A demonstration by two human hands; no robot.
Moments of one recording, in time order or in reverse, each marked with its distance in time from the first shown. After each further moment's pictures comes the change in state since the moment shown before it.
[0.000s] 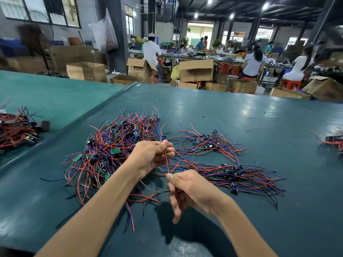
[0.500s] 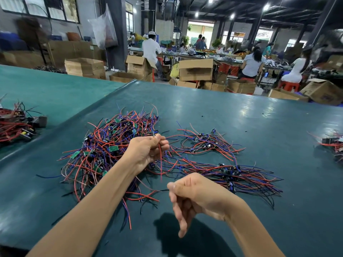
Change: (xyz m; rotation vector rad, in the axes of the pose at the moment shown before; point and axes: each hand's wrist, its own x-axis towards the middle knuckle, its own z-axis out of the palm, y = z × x) left_hand 0.010 0.001 -0.005 -0.095 0.049 0.044; right_hand -0.026 -0.013 -0.001 -0.102 -0.092 0.101
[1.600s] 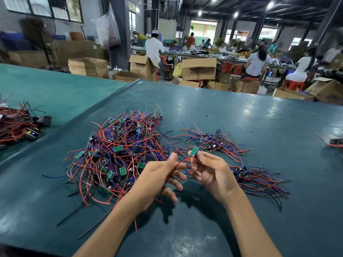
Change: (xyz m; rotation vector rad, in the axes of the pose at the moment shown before) left_hand -0.061 -0.041 0.003 0.170 -0.199 0.000; right_hand 0.041 0.020 -0.055 0.482 0.405 -0.449
